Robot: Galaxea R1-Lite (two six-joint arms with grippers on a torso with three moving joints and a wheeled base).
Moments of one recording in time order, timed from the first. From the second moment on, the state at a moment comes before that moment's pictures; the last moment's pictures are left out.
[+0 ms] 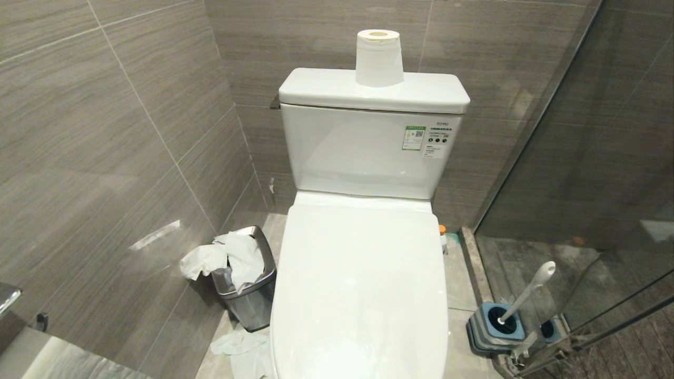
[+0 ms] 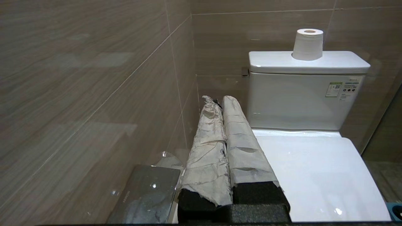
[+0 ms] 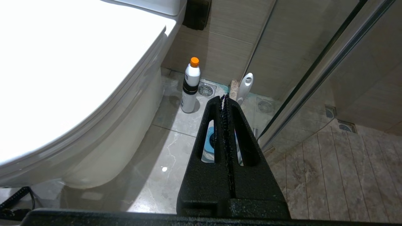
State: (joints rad) left arm 0.05 0.34 -1.35 0.67 -0.05 0.03; right arm 0.00 0.00 0.00 -0.05 0.01 -0.14
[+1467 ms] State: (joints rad) left arm 0.01 0.17 -1.24 0.67 -0.04 0.10; right arm 0.00 0.00 0.00 -0.05 0.01 -0.14
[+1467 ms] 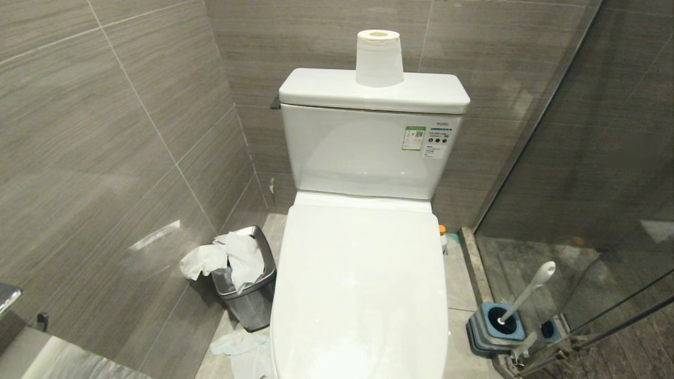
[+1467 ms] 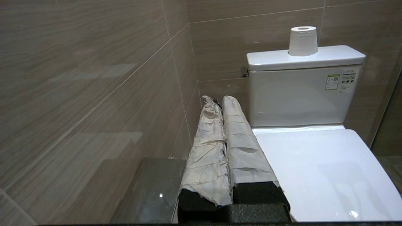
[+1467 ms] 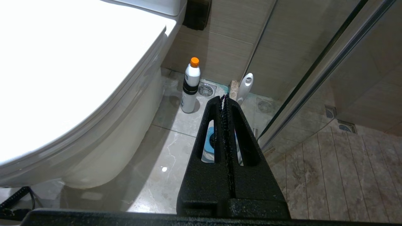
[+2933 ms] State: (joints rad) left arm 0.00 0.05 -1.09 0.67 -0.02 0.10; right arm 0.00 0.00 0.00 -0.05 0.01 -0.14
